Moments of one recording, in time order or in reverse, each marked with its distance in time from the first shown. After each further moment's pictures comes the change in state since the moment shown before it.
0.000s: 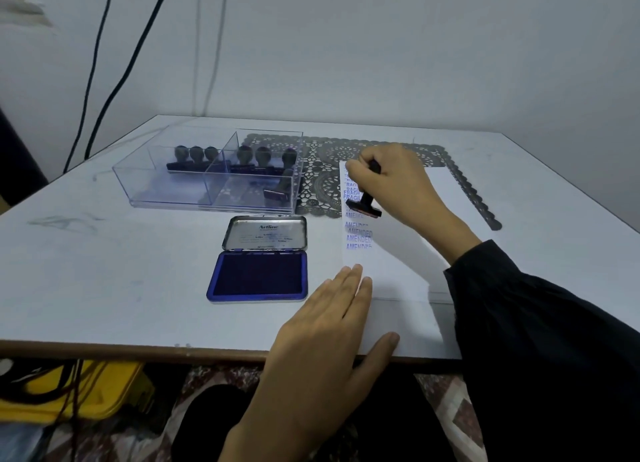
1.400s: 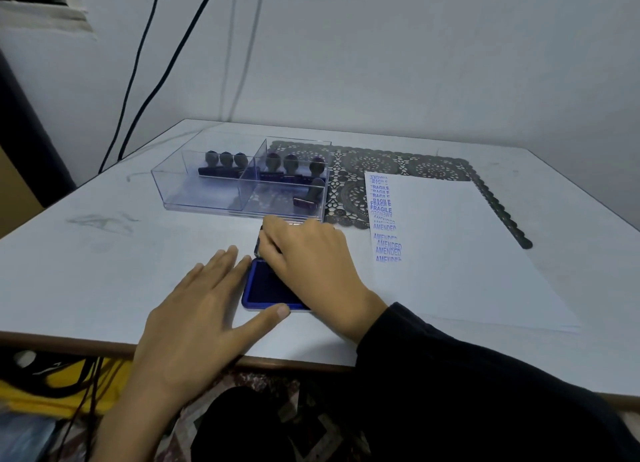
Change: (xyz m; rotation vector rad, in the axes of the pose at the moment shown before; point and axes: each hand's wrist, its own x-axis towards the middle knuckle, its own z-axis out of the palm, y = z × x) left_hand -0.026 -0.114 -0.060 0.063 -0.121 -0.435; right_hand -0.050 -0.089 0.104 -0.336 0.011 -0.331
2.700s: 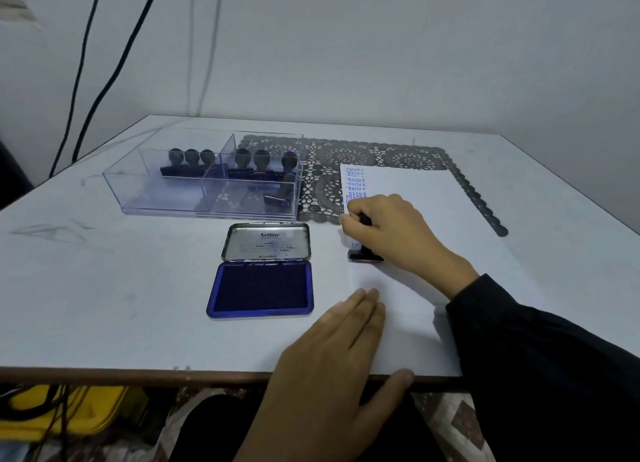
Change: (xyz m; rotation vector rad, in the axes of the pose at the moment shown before) left_hand -0.018 0.110 0.051 -0.036 0.078 0.546; right_hand -0.013 0.119 -0.047 0.159 -0.230 0.262
